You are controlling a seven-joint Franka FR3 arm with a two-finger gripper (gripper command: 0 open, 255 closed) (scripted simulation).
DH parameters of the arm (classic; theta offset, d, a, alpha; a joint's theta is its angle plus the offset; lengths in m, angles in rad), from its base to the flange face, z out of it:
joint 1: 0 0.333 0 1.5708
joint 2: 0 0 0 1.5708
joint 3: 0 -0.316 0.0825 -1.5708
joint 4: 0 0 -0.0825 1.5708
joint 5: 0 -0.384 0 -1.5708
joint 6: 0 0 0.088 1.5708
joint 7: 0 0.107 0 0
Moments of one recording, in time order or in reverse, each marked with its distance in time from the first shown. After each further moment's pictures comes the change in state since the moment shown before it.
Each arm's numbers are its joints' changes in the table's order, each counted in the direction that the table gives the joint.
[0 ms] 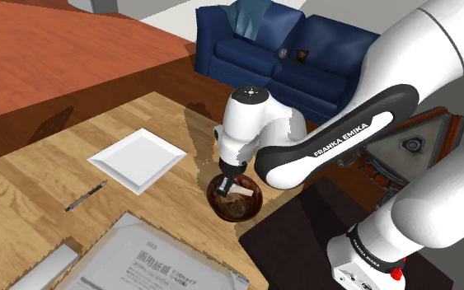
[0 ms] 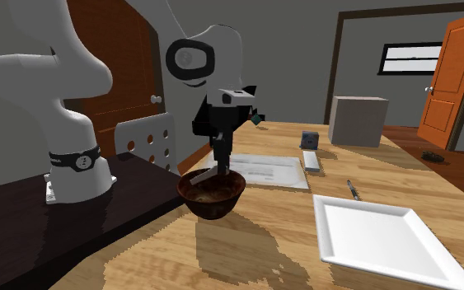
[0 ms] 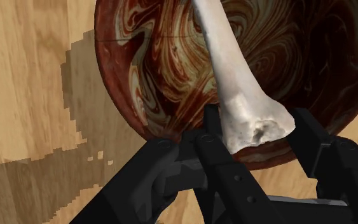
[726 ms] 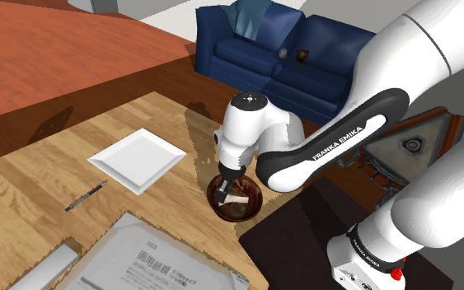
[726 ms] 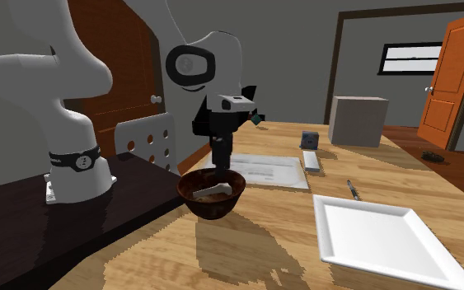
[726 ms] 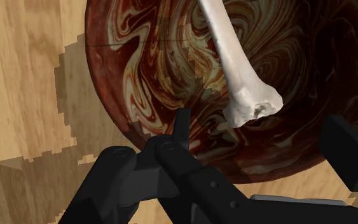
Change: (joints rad) arm -0.005 -0.043 0.004 -0.005 0.064 0.034 0.048
